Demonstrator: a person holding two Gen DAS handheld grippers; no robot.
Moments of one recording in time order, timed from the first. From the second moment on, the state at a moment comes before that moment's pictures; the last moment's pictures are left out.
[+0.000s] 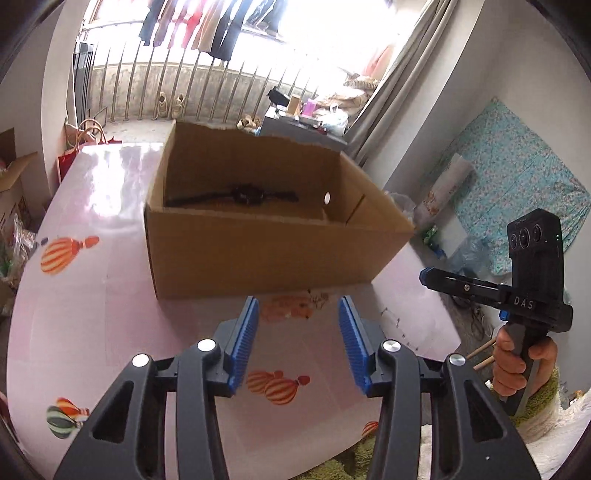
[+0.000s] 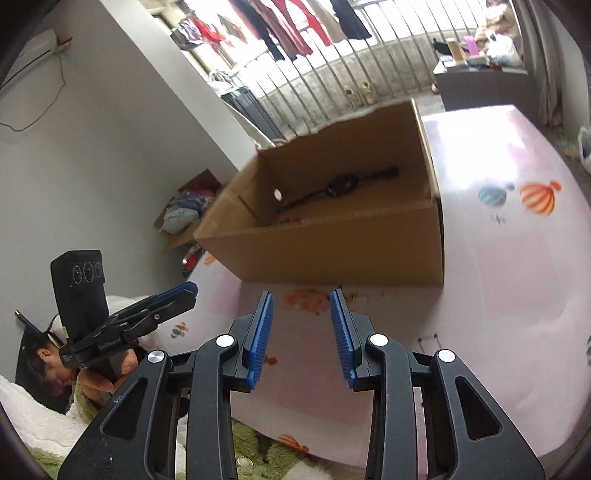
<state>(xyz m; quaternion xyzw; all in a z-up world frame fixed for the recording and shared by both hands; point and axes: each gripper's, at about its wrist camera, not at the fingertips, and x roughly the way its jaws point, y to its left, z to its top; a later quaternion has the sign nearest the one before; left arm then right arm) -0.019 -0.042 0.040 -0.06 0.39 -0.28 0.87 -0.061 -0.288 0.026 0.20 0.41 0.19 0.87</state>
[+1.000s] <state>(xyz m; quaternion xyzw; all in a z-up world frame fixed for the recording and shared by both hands) 0.015 -0.115 -0.005 0.19 0.34 -0.34 0.85 -0.041 -0.294 -0.049 0.24 0.46 0.17 0.84</state>
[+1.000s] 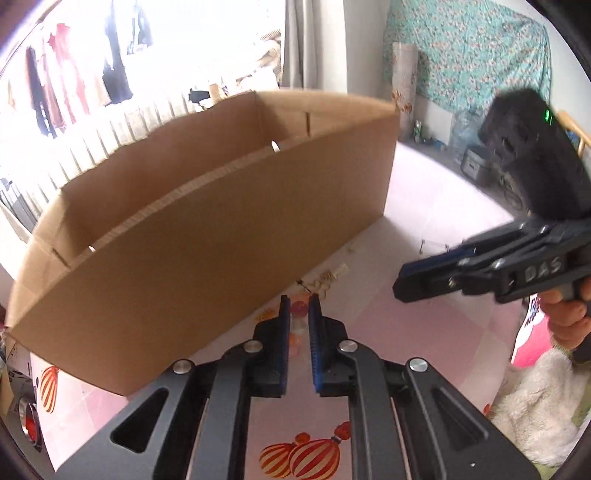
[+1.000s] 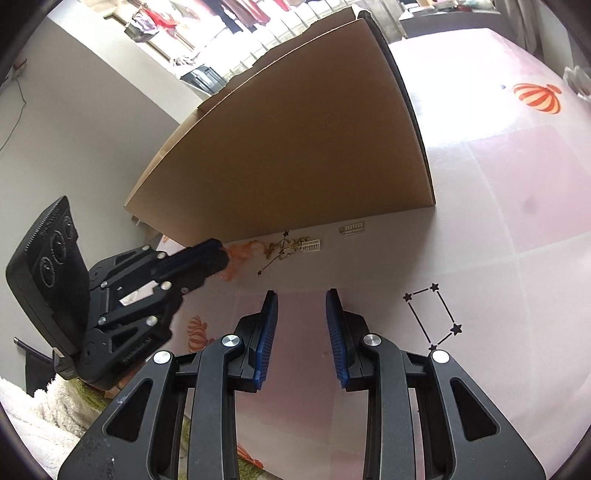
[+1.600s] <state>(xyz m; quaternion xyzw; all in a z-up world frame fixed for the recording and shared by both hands) 0.007 -0.023 -0.006 0.00 0.43 -0.23 0.87 -0.050 -0.291 -0.036 0.22 0.45 0.16 0.85</state>
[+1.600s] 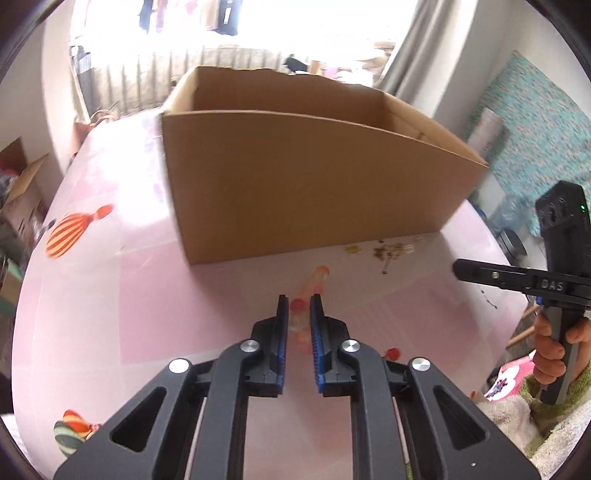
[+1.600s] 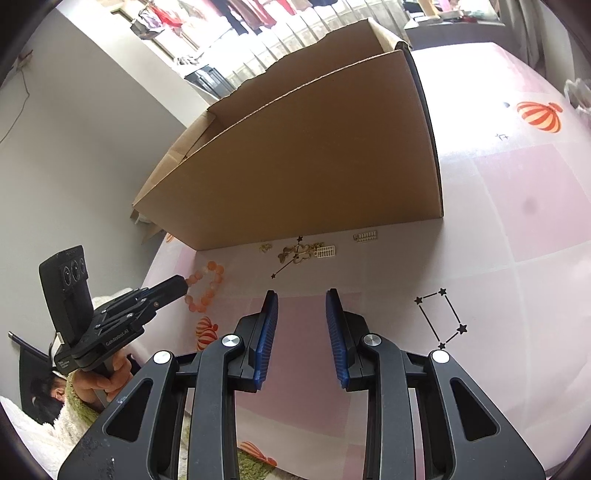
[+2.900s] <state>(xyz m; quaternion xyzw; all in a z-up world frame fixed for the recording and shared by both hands) 0.040 -0.128 -0.025 0.11 0.41 -0.23 0.88 -0.038 -0.304 -0.049 0.21 0.45 0.13 0.86</state>
